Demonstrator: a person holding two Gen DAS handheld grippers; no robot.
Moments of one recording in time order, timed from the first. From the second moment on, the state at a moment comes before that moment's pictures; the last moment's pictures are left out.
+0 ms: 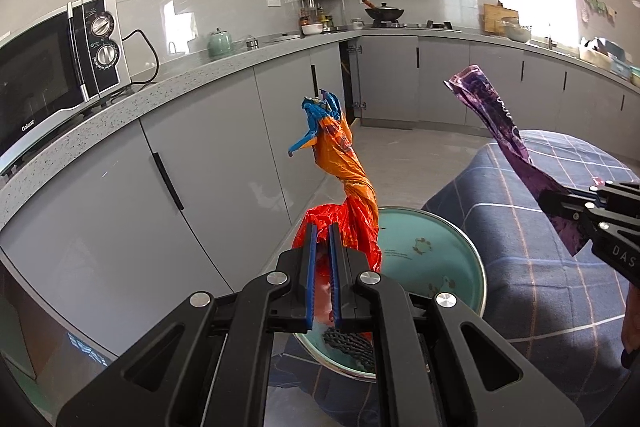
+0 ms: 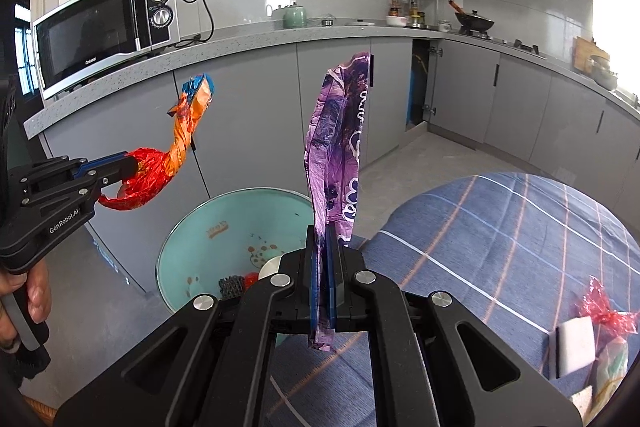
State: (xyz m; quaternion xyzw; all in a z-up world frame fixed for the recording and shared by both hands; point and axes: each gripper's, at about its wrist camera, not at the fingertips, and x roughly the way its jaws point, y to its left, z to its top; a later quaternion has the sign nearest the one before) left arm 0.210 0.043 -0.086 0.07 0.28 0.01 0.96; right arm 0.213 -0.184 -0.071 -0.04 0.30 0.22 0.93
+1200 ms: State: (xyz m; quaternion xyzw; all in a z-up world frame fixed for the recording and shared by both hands) left arm 0.211 0.040 -0.090 0.06 0.28 0.00 0.96; right arm 0.218 -0.173 -0.087 -0.06 0.31 0.23 0.92
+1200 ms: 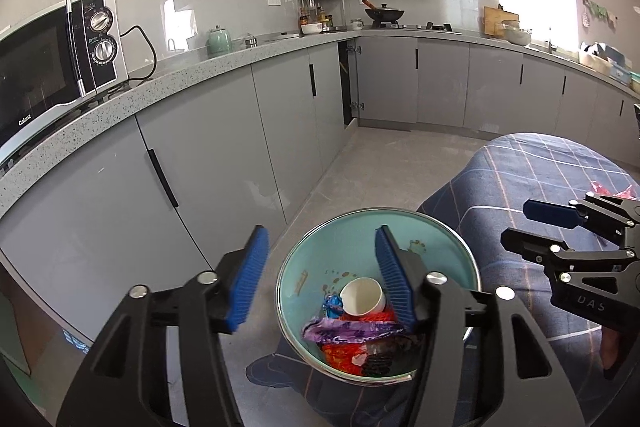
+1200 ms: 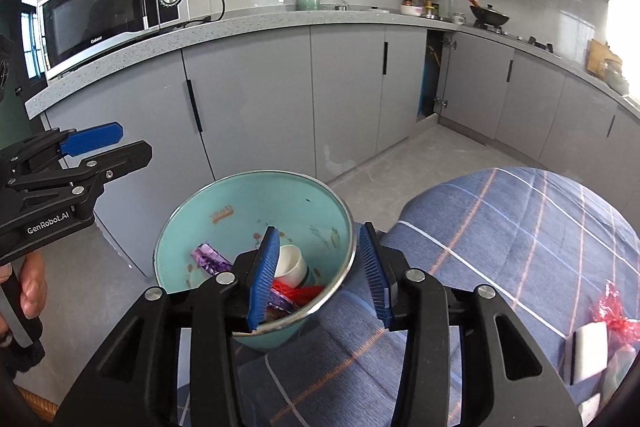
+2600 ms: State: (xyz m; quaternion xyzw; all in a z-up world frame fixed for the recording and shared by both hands) left arm 0.180 -0.210 -0.116 0.14 0.28 -0.18 0.93; right arm 0.120 -0.487 -0.143 0.13 0.40 -0.04 0.91
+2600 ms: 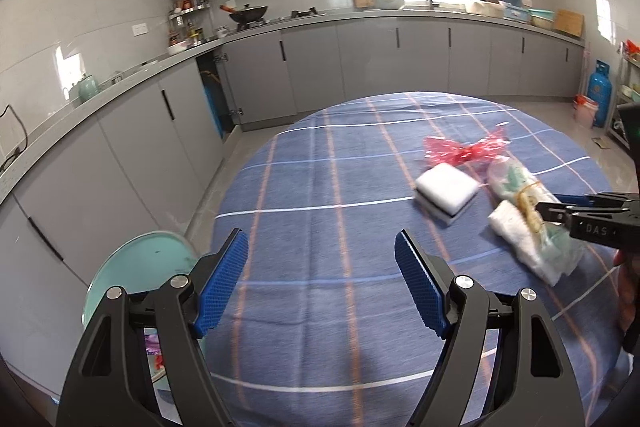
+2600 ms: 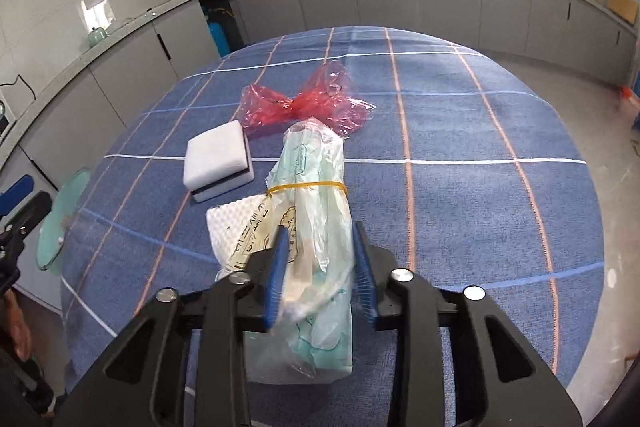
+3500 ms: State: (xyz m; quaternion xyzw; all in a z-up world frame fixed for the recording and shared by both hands) left arm 0.157 -0.381 -0.180 0.18 0.39 -0.28 0.86; right arm 0.035 -0.534 -0.116 0.09 0.31 -0.12 0.94
